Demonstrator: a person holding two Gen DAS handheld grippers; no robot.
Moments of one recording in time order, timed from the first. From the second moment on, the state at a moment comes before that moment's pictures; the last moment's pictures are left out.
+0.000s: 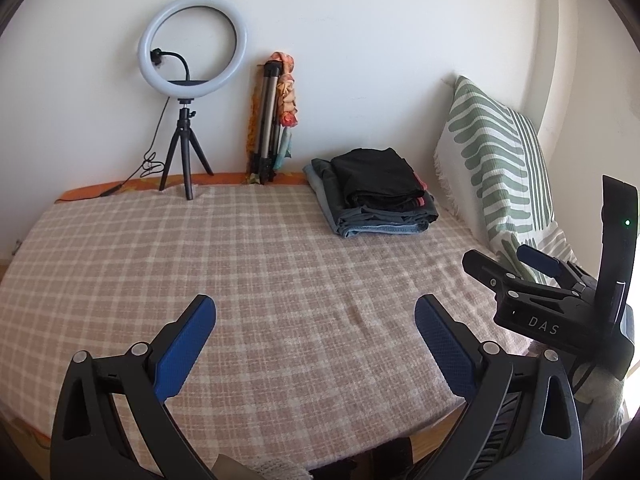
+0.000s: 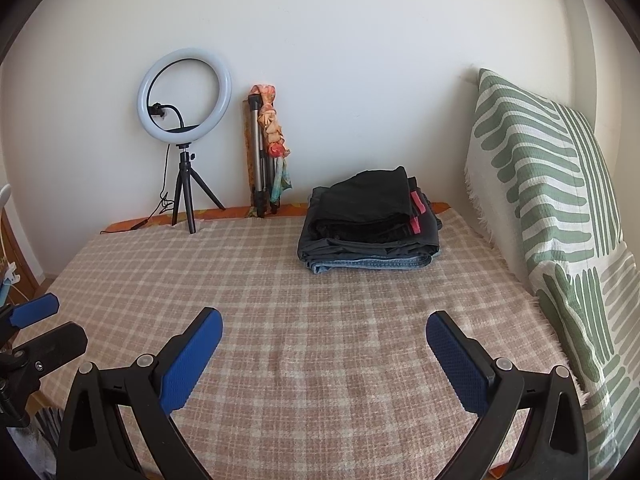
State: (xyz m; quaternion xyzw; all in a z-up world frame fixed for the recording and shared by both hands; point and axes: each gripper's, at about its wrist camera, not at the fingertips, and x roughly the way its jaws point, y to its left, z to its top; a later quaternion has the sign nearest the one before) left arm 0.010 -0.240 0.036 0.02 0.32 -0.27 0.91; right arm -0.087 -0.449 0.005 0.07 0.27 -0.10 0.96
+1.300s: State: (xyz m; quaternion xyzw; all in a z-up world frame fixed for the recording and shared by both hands) left arm 0.006 -0.242 0.038 0.03 0.31 -0.27 0.91; right arm -0.083 -0.448 0.000 0.07 0.28 -0.10 0.95
